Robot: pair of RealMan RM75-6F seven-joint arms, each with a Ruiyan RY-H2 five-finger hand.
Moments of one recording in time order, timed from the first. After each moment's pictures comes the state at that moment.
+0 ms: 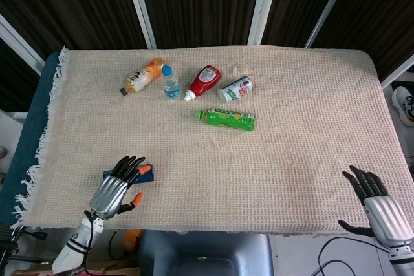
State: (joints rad) left arm -0.37 -1.48 -0.04 -1.62 1.57 1.23 0.15; right arm 0.02 -0.97 -0.07 -1.72 -1.65 1.45 0.05
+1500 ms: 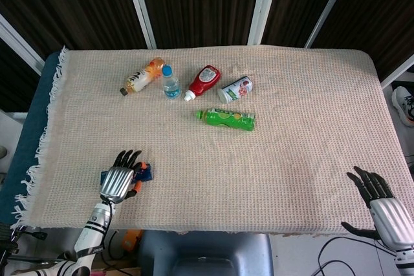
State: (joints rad) left arm -0.44 -1.62 -0.09 -1.47 1.26 1.12 0.39; right arm 0.00 -0.95 -0.08 -1.71 -1.68 1.50 0.11
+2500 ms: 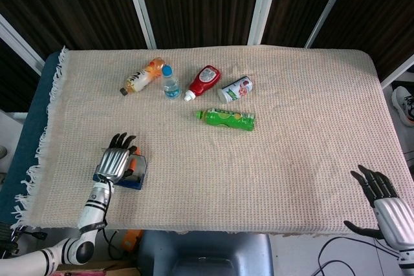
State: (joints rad) left arm -0.56 -1.65 -0.22 -1.30 1.12 1.01 0.35; right arm 0.00 -0.95 -0.07 -1.71 -1.67 1.51 0.12
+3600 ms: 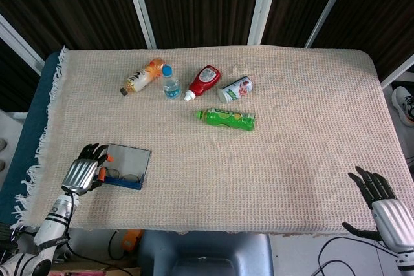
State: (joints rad) left arm -0.43 -1.41 -0.05 -1.35 1.34 1.08 0.03; right arm -0.01 -0.95 -0.08 -1.71 -1.69 1.52 0.11
